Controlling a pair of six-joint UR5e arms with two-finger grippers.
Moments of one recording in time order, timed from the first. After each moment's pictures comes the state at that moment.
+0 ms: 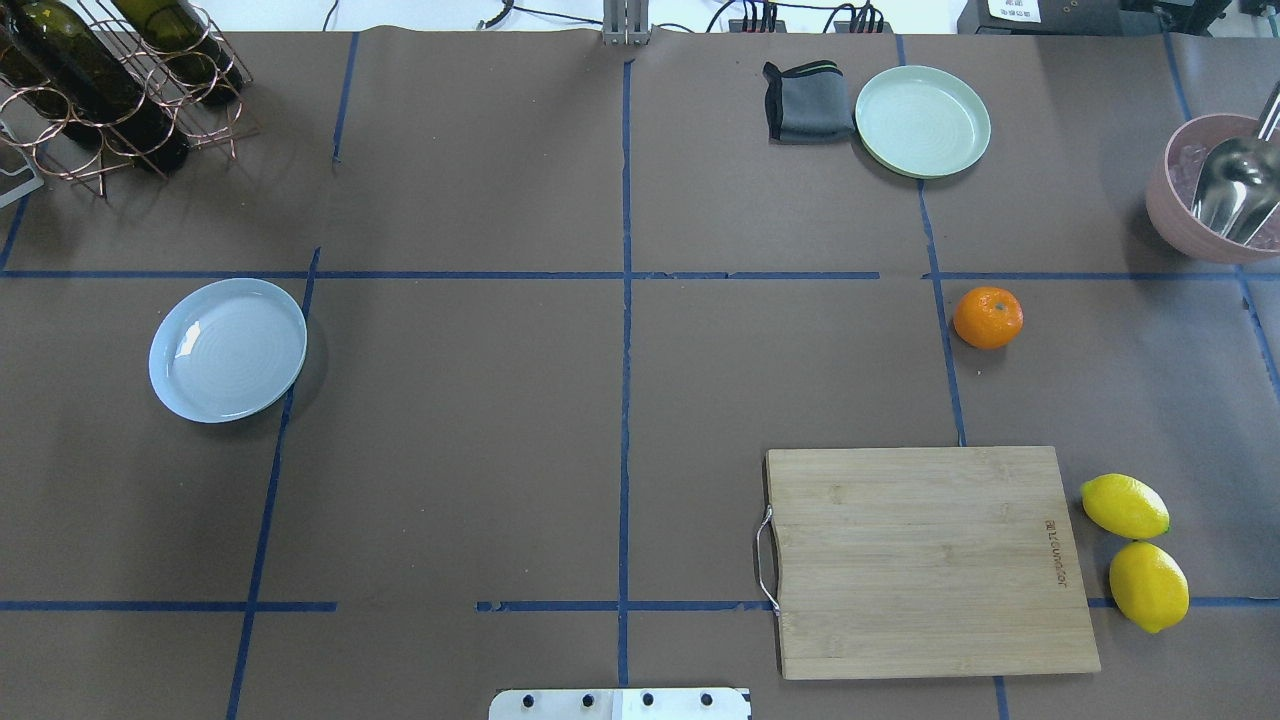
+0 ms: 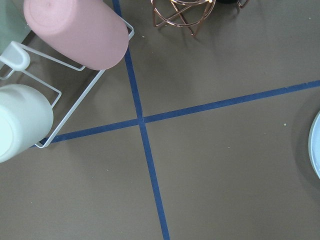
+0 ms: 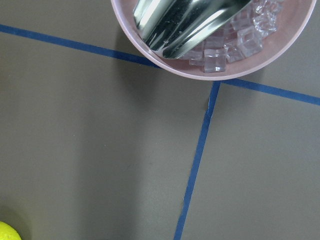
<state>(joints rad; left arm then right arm) -1.52 -1.63 -1.64 -1.53 -2.36 0.13 1.48 -1.62 1.73 -1.68 2.35 -0.16</state>
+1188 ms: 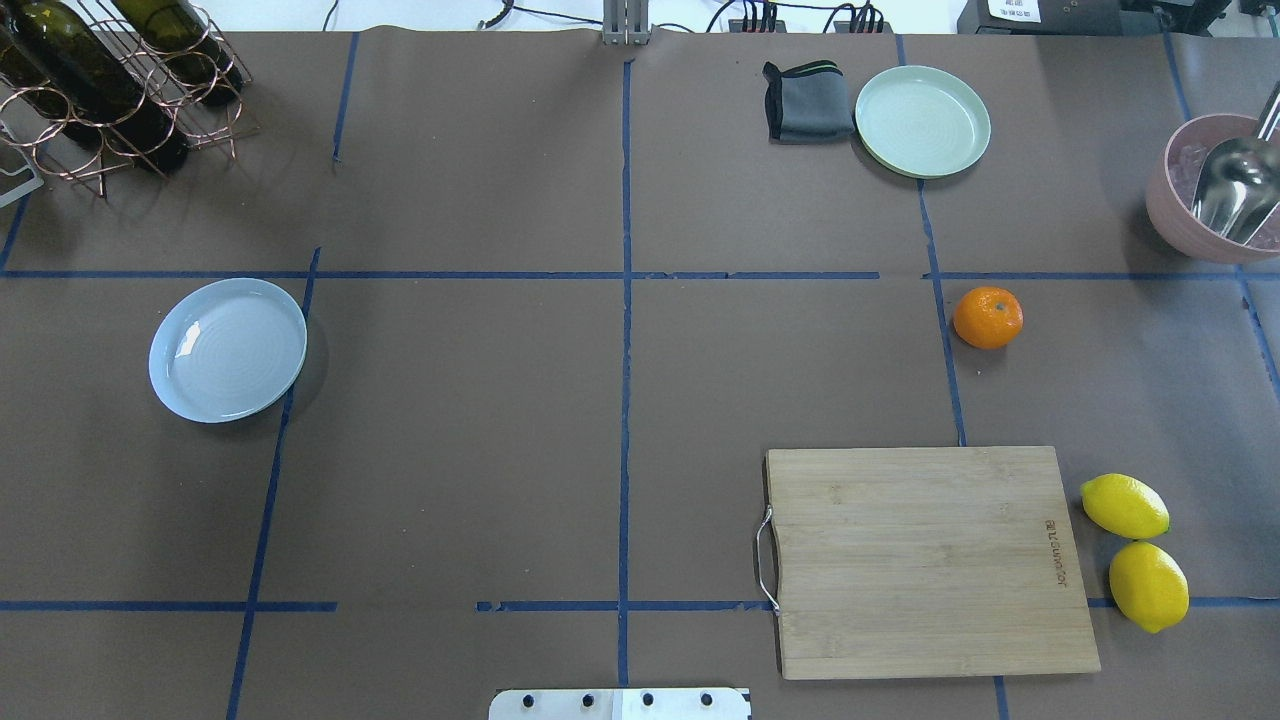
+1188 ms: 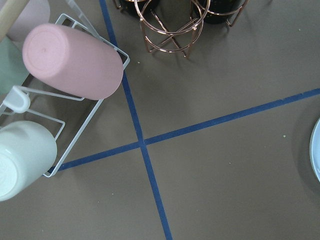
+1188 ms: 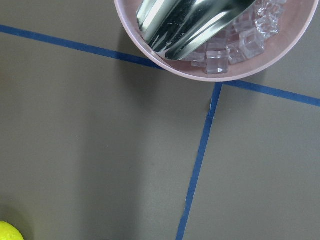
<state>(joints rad) -1.39 -1.64 -1.64 -1.76 -2.38 -0.08 1.48 -1.62 1.74 -1.68 2.35 -0.15</state>
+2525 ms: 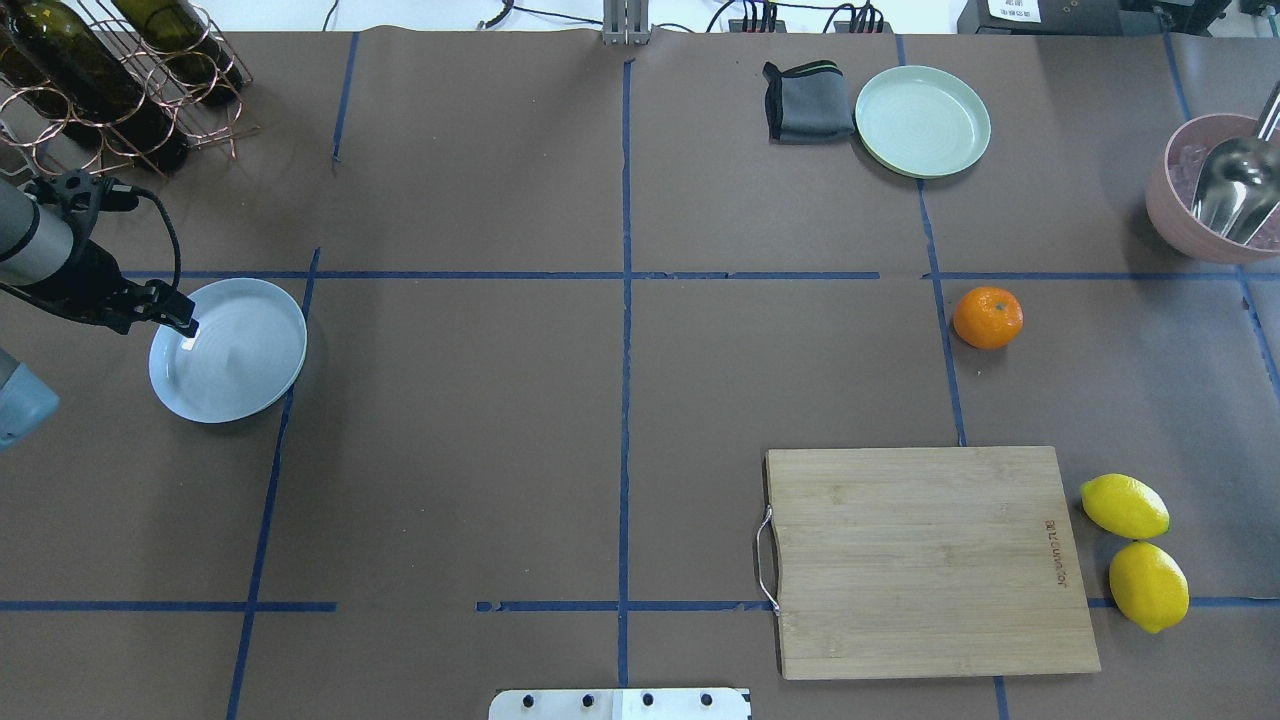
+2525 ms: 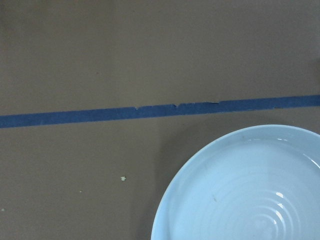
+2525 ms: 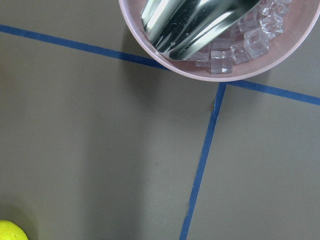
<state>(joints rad) -0.99 -1.73 -1.48 -2.05 -2.25 -0.69 1.48 -1.62 1.74 -1.68 2.36 -0.15</state>
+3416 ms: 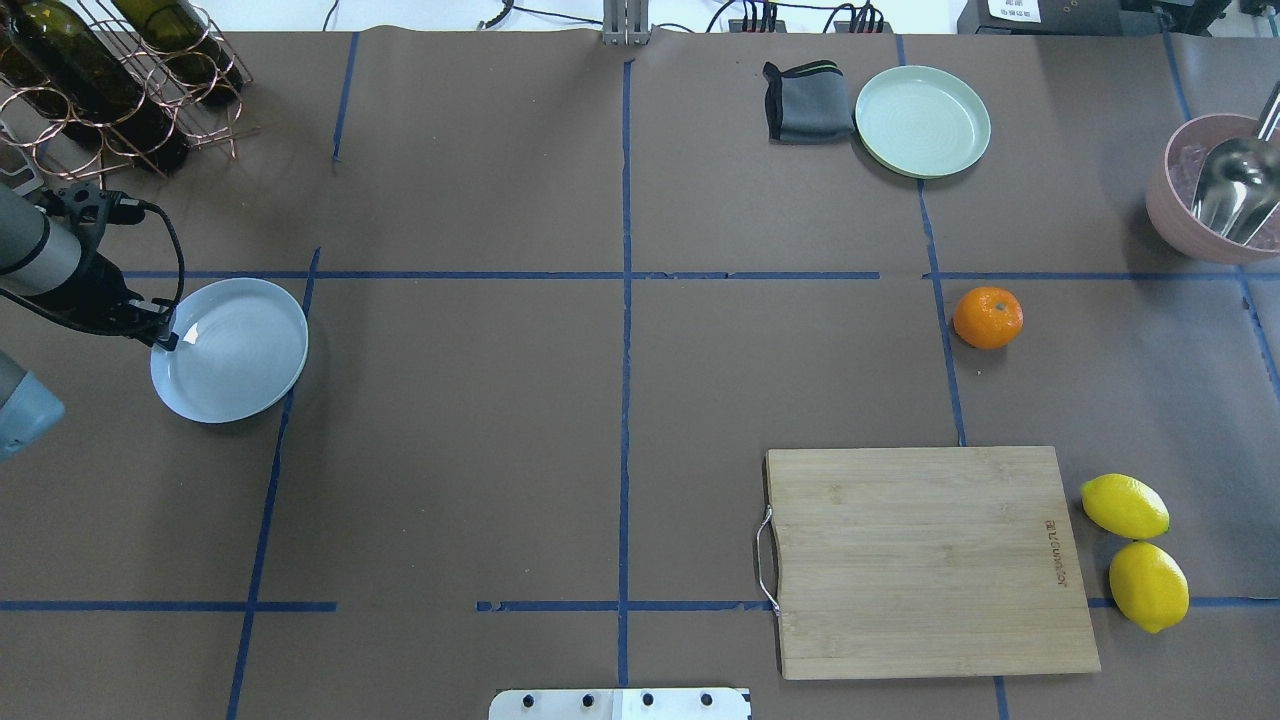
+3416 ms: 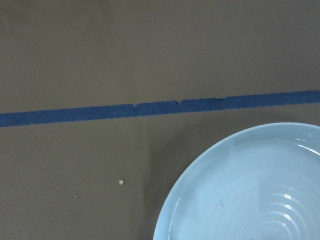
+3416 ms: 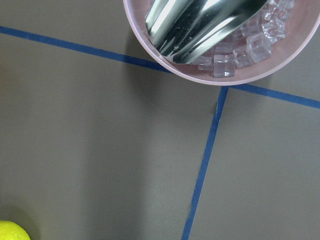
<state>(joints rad) -0.98 -1.73 -1.47 -2.05 -2.26 -0.68 1.48 -1.62 1.75 -1.68 2.36 -0.15</state>
